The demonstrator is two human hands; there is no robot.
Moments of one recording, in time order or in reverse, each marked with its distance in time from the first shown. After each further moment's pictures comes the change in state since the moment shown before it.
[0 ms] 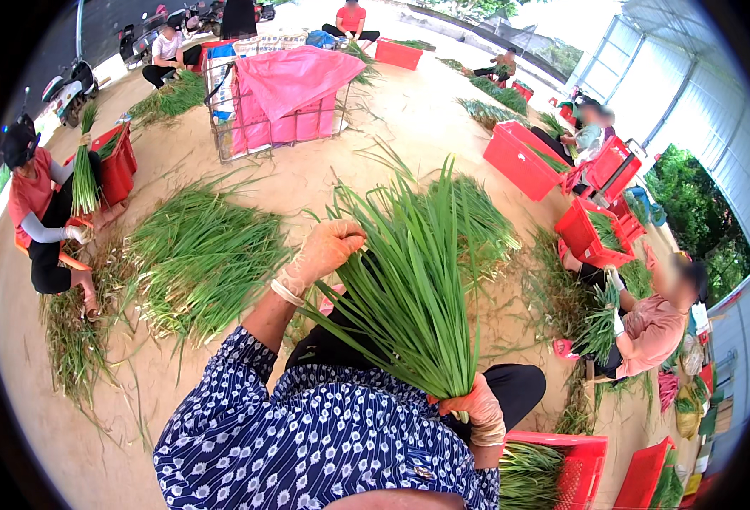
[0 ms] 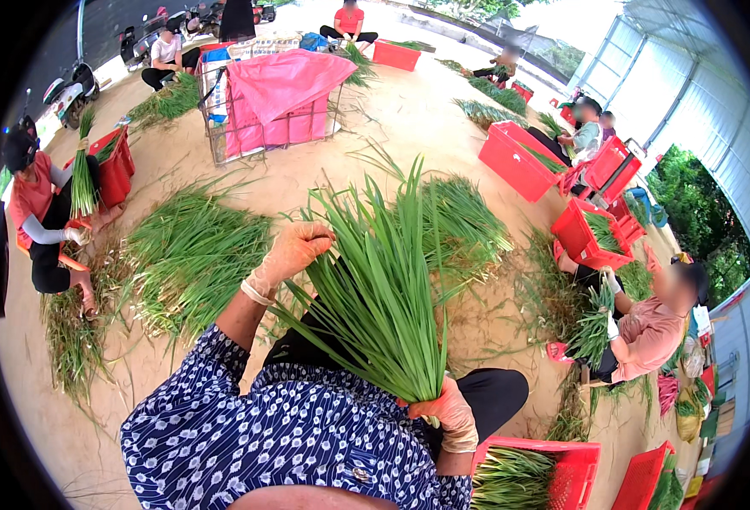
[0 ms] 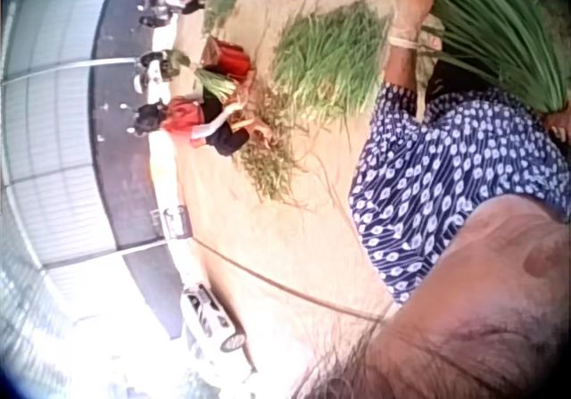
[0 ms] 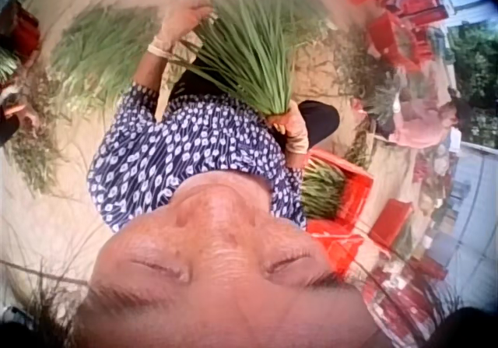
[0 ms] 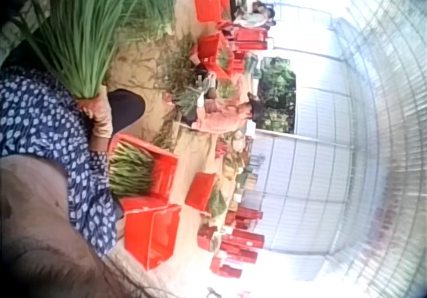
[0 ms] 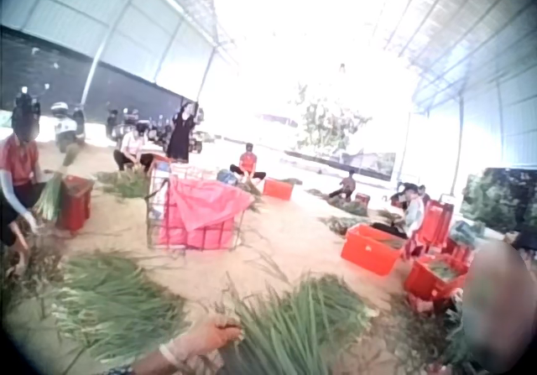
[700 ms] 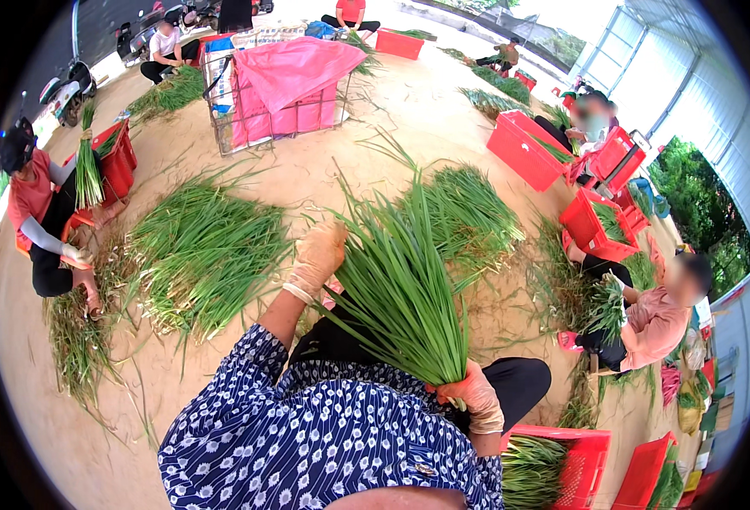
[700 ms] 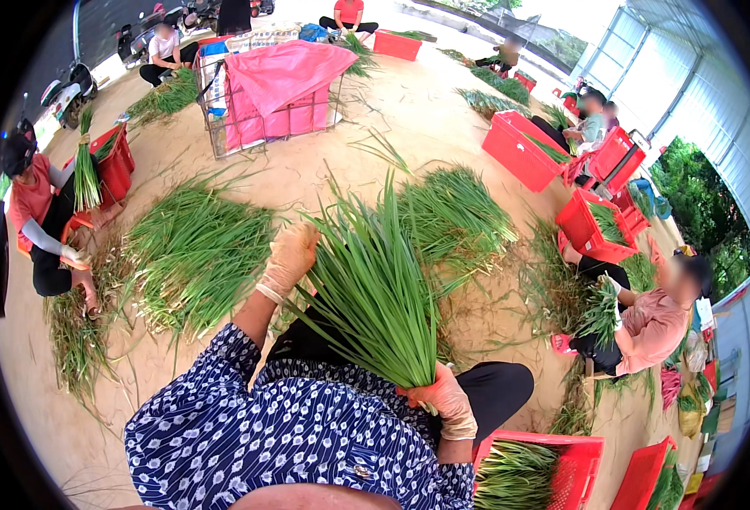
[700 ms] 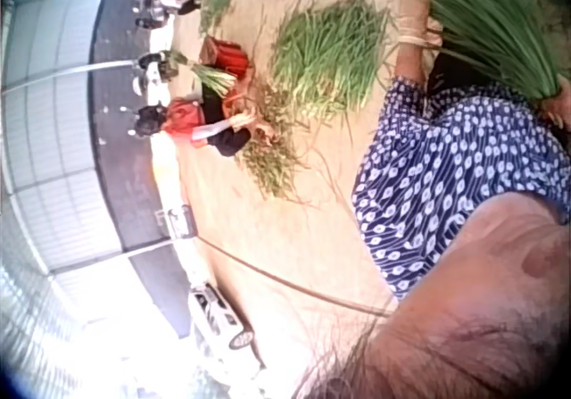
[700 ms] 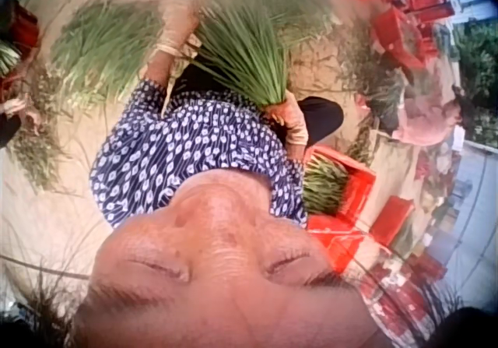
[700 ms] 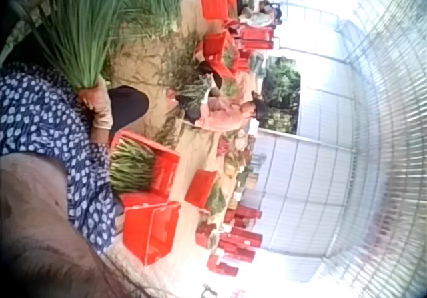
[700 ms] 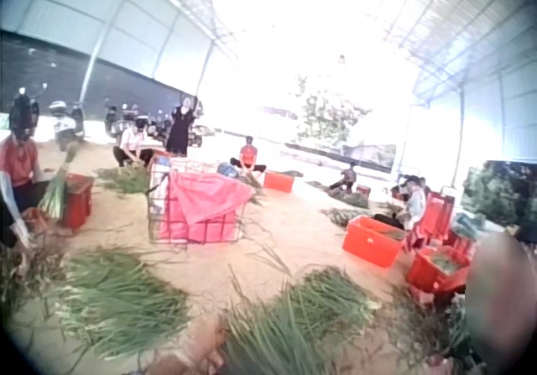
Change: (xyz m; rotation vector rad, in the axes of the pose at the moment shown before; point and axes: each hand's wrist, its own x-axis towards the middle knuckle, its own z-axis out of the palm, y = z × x) left_hand -0.008 -0.062 0.016 0.767 0.306 0.144; right_hand 0.018 0.015 -0.001 0.108 0.041 0.082
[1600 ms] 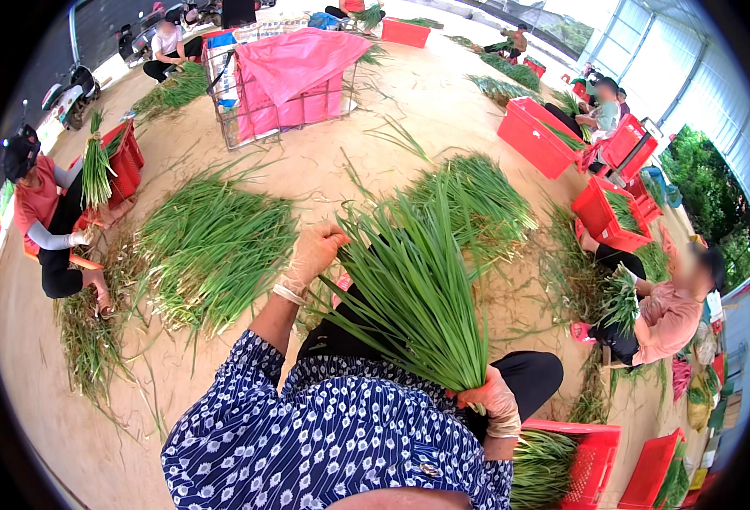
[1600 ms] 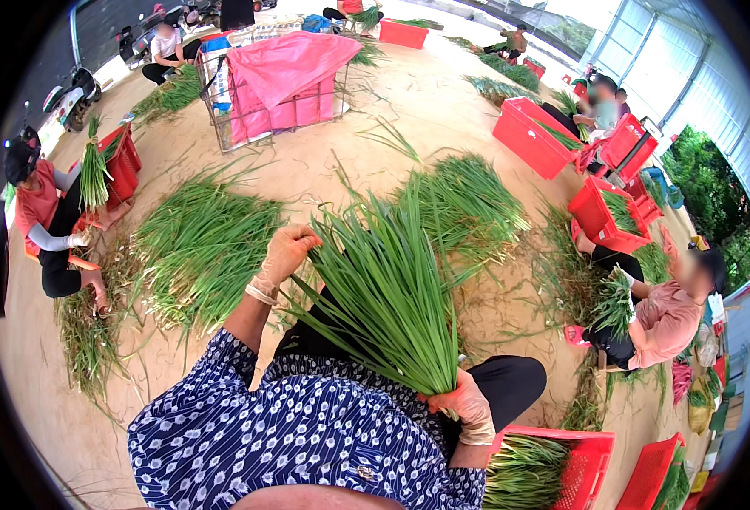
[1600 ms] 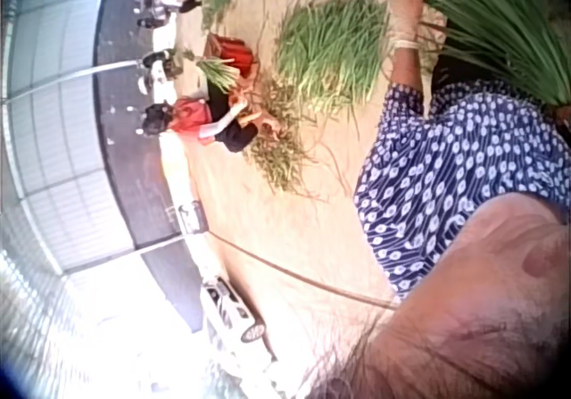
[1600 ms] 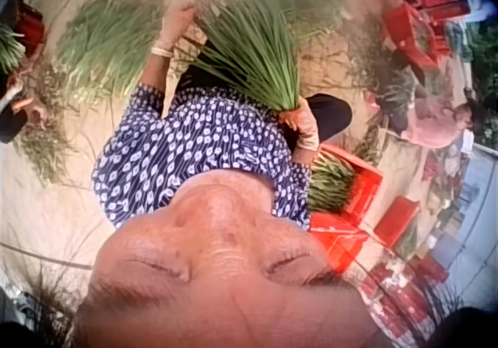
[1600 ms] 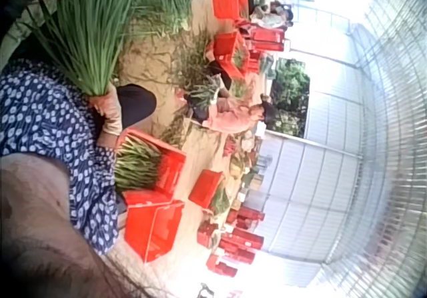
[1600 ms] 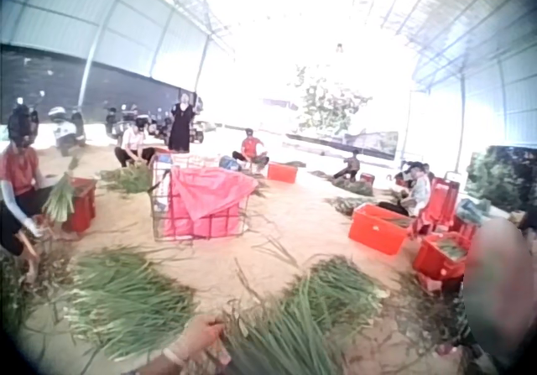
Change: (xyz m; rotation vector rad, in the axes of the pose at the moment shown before) left_hand -0.010 -0.014 -0.018 -0.582 -0.235 -0.355; right_hand -0.019 0.007 -0.019 0.003 0.067 0.089
